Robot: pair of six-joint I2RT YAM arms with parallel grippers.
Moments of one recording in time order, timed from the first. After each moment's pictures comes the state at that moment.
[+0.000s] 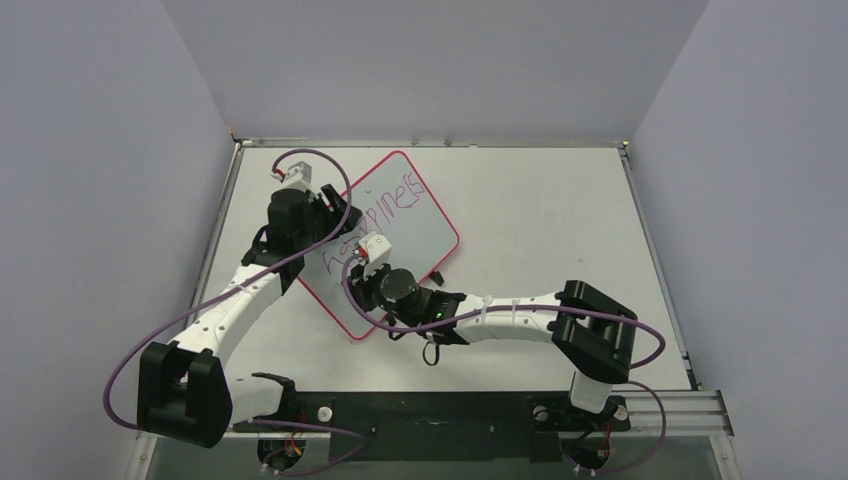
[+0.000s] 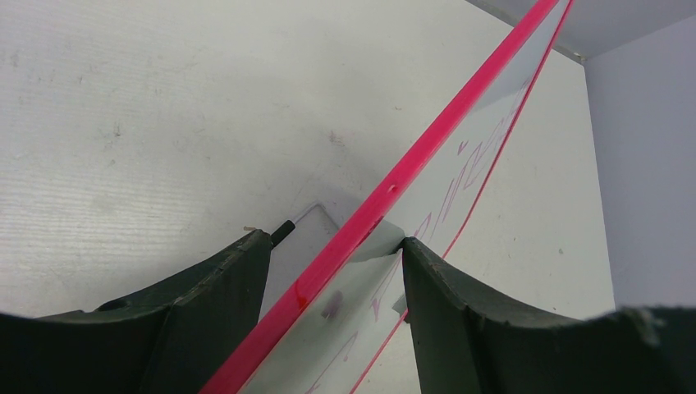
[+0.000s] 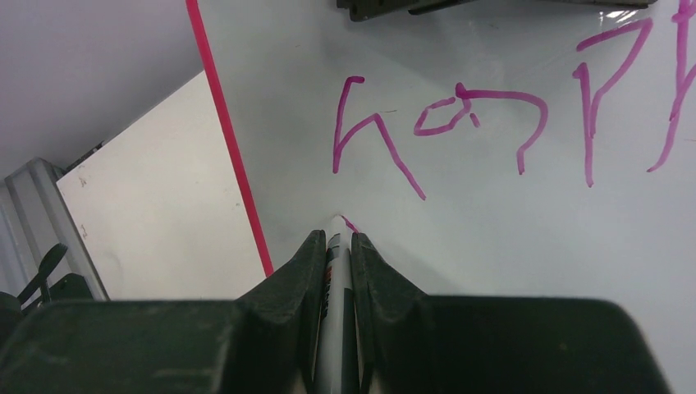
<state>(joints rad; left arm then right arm) -0.26 1.24 0.83 -0.01 0.08 -0.63 1.19 1.74 1.04 0.46 0.28 0.27</state>
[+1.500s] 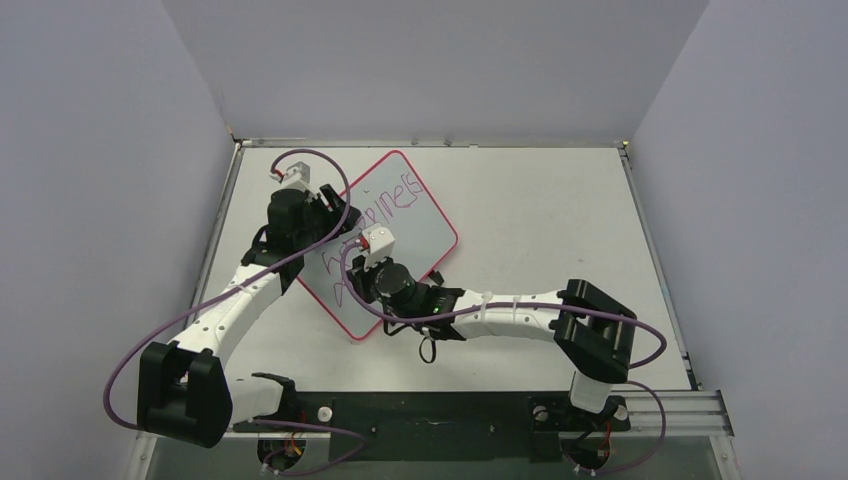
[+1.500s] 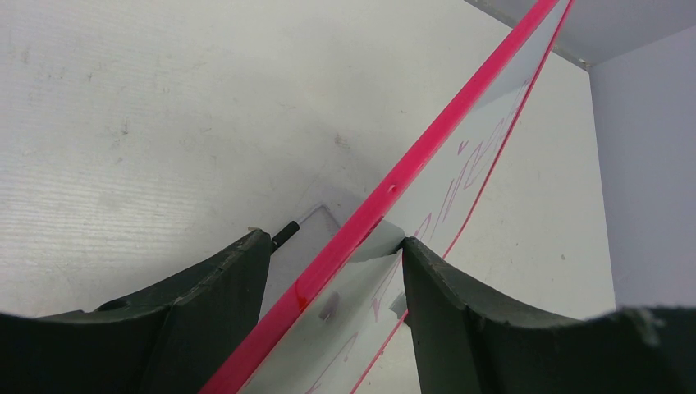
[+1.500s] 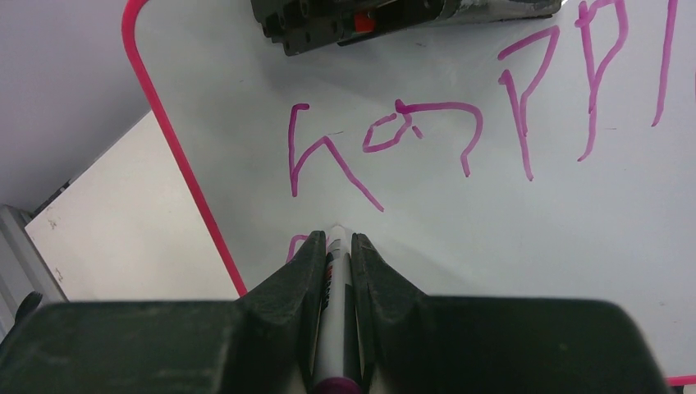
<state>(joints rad) -0.26 1.24 0.83 -0.01 0.07 -0.64 1.19 1.74 1.11 0.38 0.39 0.32</state>
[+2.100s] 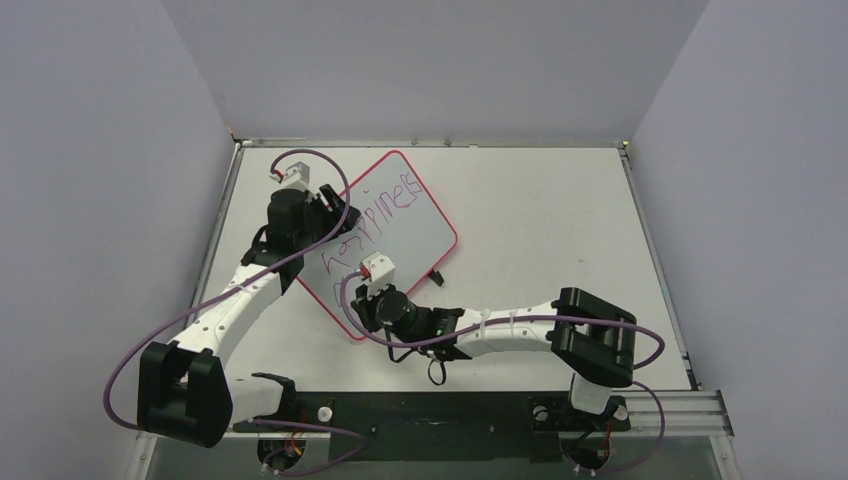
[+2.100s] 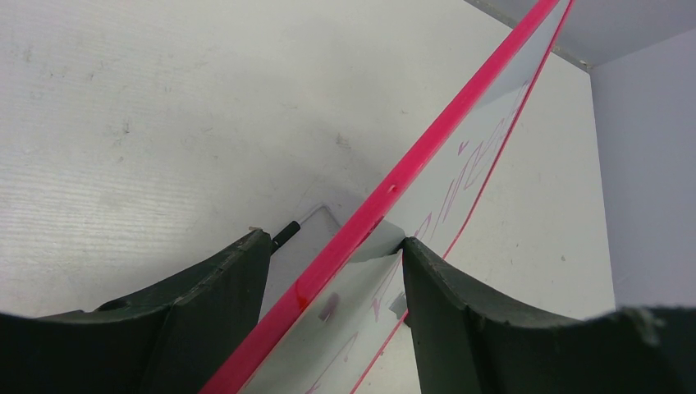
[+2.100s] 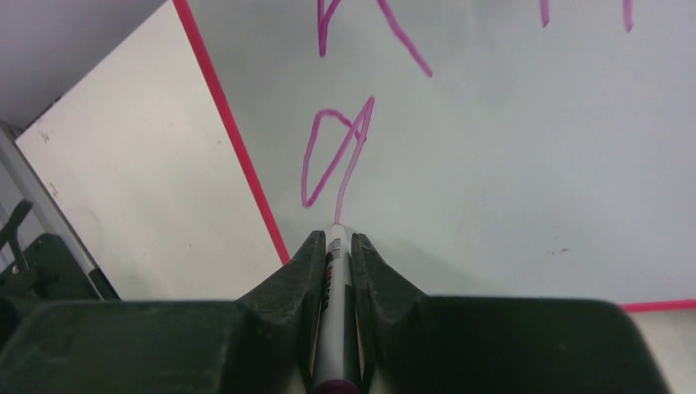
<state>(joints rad) -0.25 1.24 0.83 -0.02 0.06 -0.64 1.26 1.73 0.99 0.39 0.40 0.37</state>
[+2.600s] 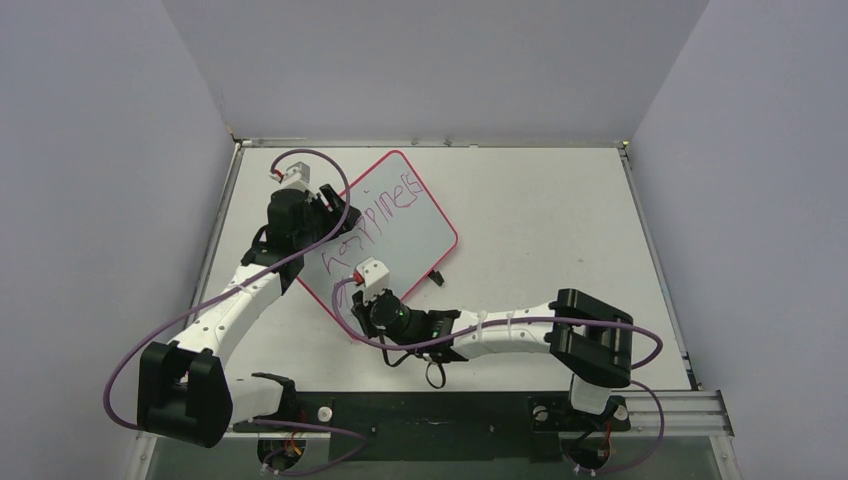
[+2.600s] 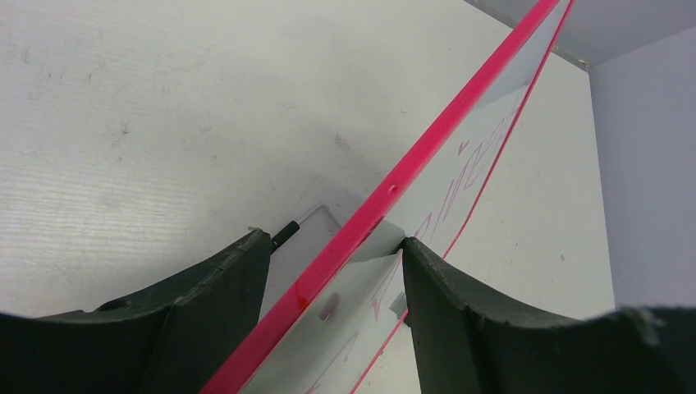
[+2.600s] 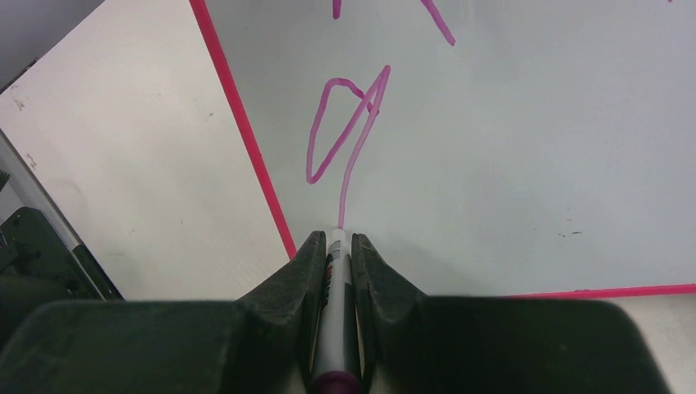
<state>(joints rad) -0.25 1.24 0.83 -0.02 0.06 -0.64 1.29 1.74 1.01 0.30 0.41 0.37</state>
